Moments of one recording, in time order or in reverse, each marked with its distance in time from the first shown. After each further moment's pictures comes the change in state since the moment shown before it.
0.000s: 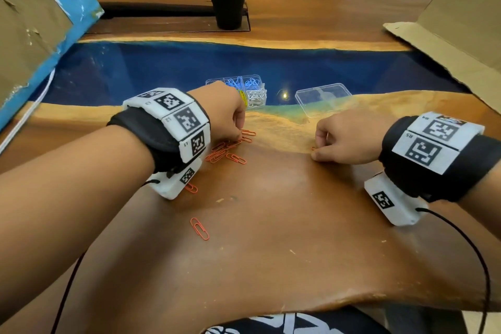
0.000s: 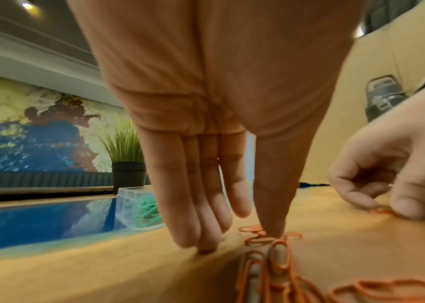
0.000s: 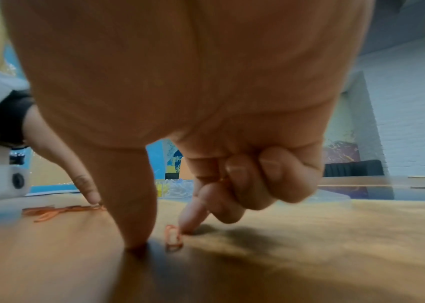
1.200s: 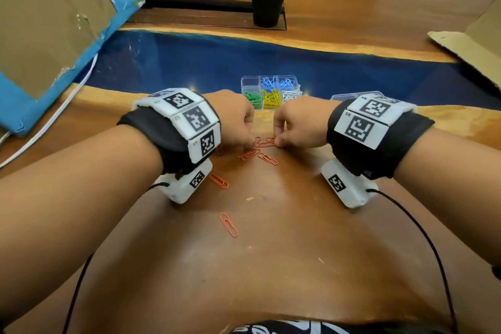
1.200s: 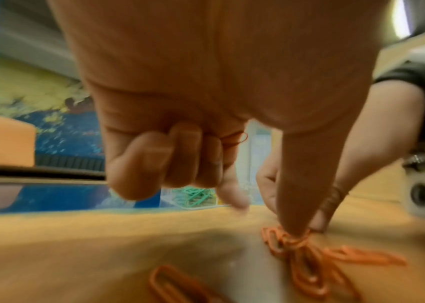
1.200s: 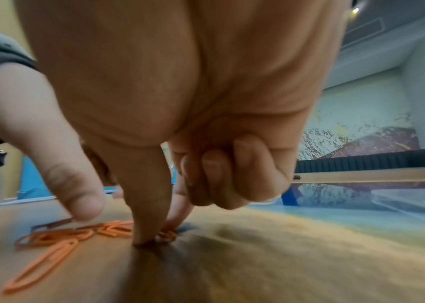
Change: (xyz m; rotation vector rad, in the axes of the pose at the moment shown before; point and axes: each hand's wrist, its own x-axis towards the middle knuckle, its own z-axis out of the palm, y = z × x) left_hand -0.022 -0.027 0.007 -0.043 -0.041 -0.166; right_hand 0.055 -0.091 -0.013 -0.060 0.012 -0.230
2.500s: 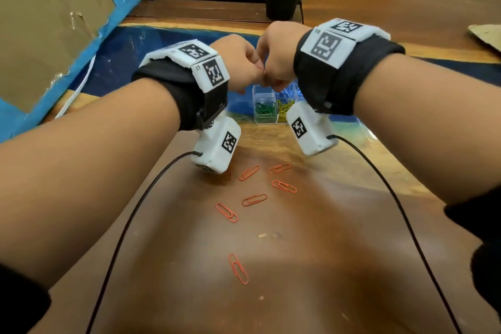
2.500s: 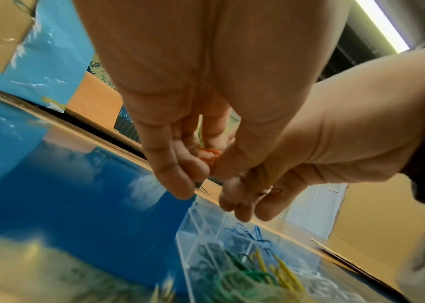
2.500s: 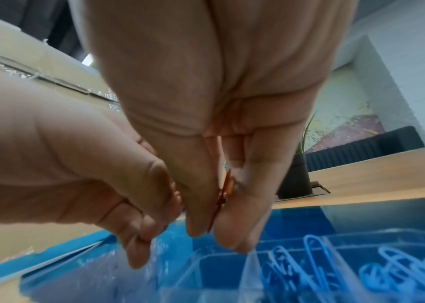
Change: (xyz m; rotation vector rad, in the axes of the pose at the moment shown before) left_hand 0.068 -0.029 -0.044 -0.559 0.205 -0.121; right_hand 0.089 -0.017 -0.074 0.234 0.175 0.106
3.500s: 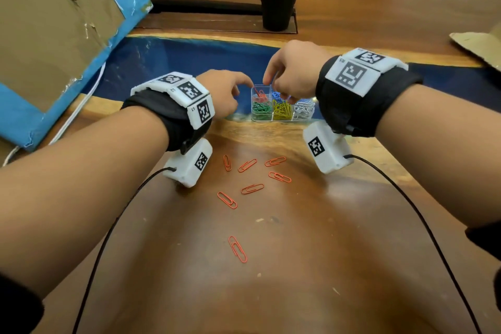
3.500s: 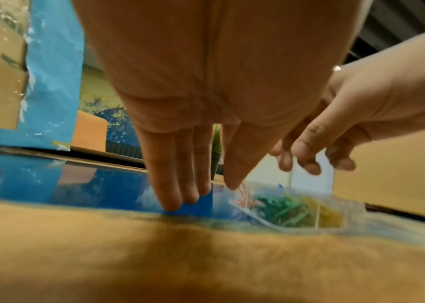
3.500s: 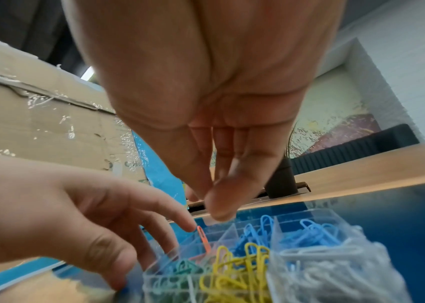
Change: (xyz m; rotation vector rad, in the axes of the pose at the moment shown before) left_hand -0.025 -0.028 0.007 0.411 -0.069 0.098; right_hand -0.042 0.018 0.008 0.133 0.062 -0.020
